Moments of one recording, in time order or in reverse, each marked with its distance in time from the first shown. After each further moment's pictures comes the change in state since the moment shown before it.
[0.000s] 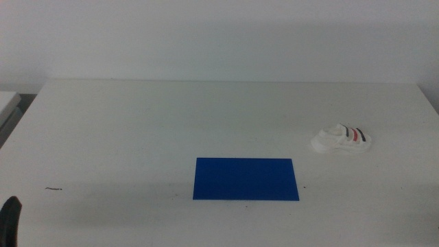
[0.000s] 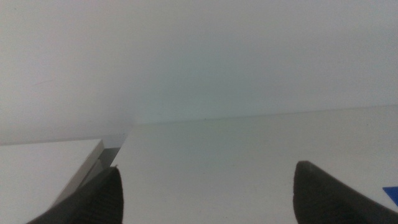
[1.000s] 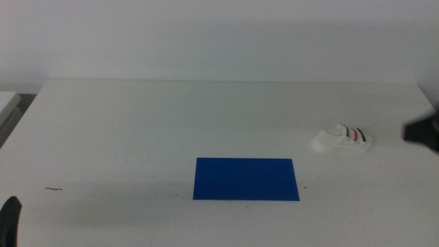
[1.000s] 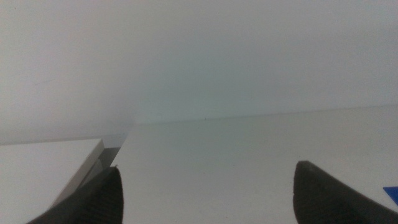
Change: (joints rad) left arm 0.000 0.000 0.000 0.000 0.000 0.000; right arm 0.000 0.921 -0.875 0.230 0.615 0.102
